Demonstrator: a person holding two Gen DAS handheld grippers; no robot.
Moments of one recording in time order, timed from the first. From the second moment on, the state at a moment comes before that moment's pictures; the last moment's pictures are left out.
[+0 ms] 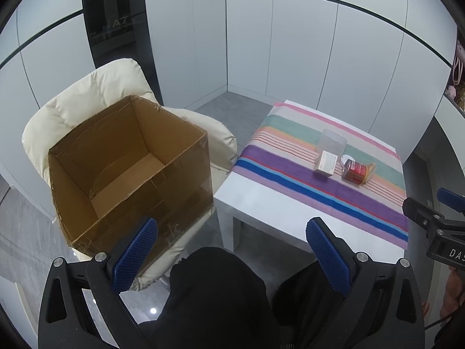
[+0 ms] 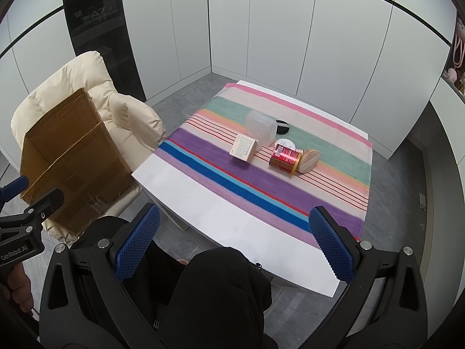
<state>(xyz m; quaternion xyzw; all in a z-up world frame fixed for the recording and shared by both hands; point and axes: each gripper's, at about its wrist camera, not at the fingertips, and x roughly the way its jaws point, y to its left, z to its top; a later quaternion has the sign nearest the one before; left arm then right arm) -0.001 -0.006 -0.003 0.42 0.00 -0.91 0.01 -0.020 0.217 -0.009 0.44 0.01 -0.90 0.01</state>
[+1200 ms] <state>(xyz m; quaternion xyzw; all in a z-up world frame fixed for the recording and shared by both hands) -0.003 -0.008 -0.002 0.42 0.00 -0.91 0.01 -0.020 0.218 -0.008 0.44 0.01 -0.90 0.00</state>
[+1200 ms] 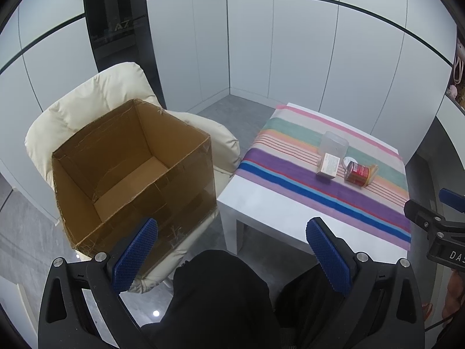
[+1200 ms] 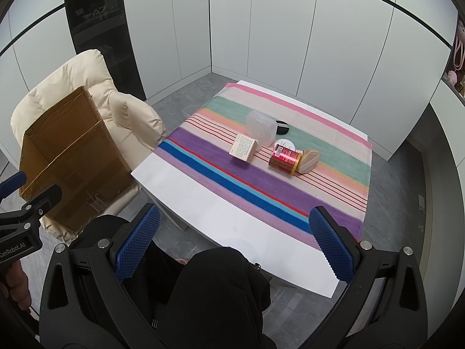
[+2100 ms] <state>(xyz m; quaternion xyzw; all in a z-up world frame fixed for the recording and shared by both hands) -0.002 -0.006 -0.003 0.42 0.00 -0.91 0.01 -0.020 0.216 -0.009 0.44 0.01 -0.90 0.00</state>
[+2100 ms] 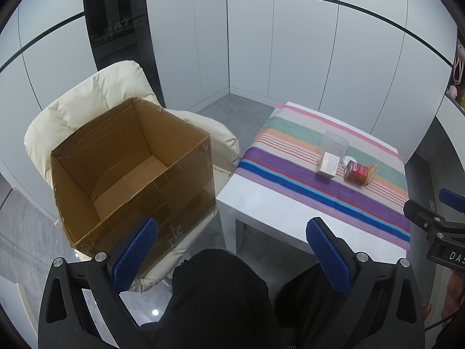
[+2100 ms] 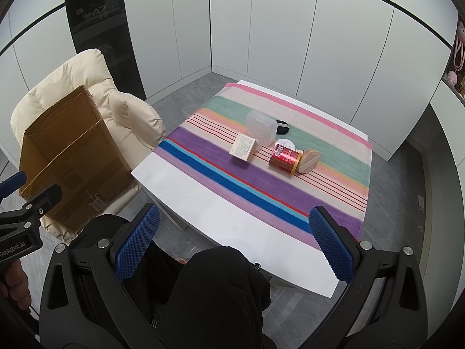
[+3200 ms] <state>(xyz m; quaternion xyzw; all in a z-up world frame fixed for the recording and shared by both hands) -0.005 0.008 -0.003 0.42 0.00 -0.91 -0.01 -0.013 0.230 -0.008 0.44 0.01 -0.90 -0.01</state>
